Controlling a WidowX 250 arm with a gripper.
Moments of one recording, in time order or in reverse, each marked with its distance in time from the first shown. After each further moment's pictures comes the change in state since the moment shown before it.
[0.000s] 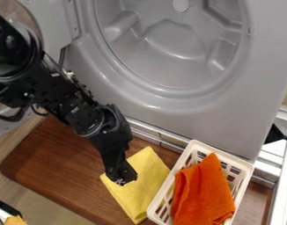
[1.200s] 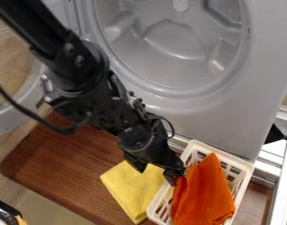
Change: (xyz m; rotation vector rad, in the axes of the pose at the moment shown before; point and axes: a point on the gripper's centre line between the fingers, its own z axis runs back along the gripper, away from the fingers) arm 0.042 -0.013 -0.037 0.119 -0.014 0.784
